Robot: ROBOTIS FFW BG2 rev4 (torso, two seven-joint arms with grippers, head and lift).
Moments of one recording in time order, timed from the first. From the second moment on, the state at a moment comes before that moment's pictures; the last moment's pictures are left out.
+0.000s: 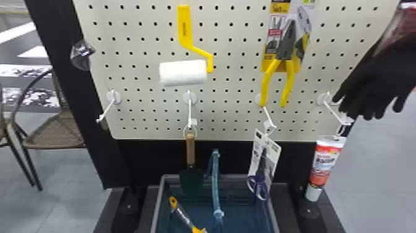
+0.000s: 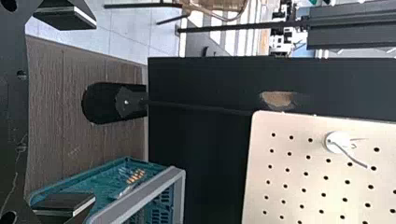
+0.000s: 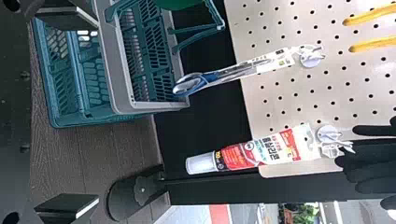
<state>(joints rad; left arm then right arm) 0.87 0.04 0.25 -2.24 0.23 0.12 -0.26 0.99 -0.10 0.24 -2.16 -0.10 -0.22 -0.18</state>
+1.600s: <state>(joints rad) 0.84 0.06 0.24 -2.23 0.27 0.14 -0.27 0.99 -0.10 0.24 -2.16 -0.11 -0.22 -0.19</state>
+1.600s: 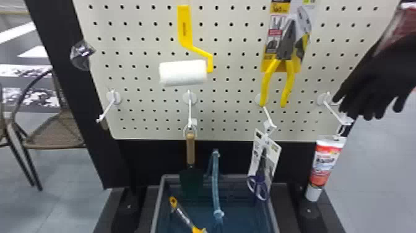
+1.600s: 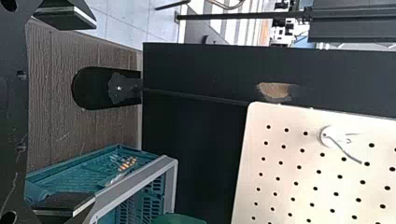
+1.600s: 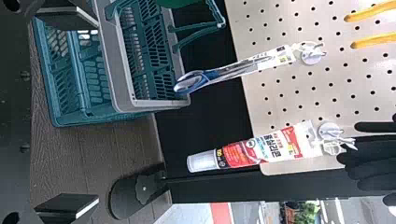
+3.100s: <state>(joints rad) 0.84 0.06 0.24 -2.23 0.27 0.14 -0.27 0.99 -0.10 0.24 -2.16 -0.11 -0.22 -0.19</state>
